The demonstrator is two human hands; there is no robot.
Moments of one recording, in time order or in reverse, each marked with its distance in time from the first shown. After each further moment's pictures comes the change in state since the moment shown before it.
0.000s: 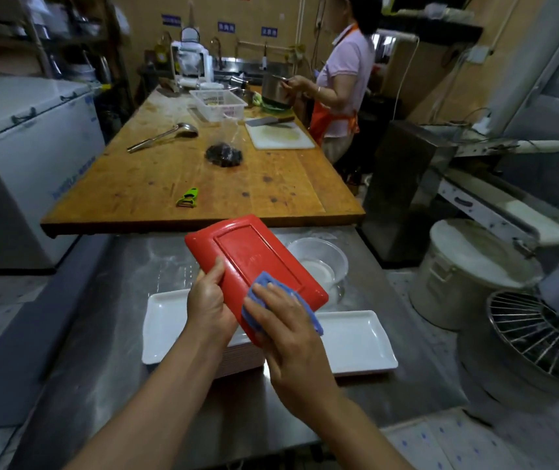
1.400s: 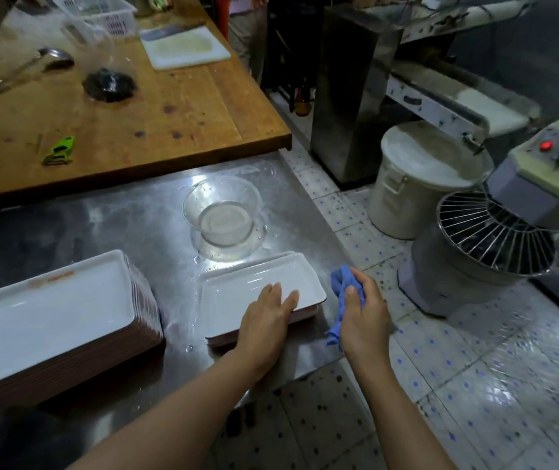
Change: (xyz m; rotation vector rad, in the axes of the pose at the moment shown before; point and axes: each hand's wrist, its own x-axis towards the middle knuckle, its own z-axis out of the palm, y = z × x) left_hand 0.013 -0.270 0.014 2.199 -0.758 0.455; right_hand -0.119 0.200 -0.093 0.211 0.472 1.064
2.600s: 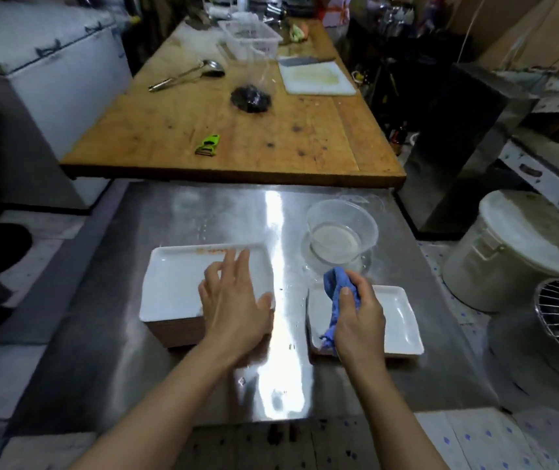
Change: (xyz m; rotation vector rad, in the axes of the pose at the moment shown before) left_hand -0.119 -0.137 -0.113 -0.270 0.432 -0.604; right_hand -0.084 -0.099 0.122 0.104 -0.357 -0.101
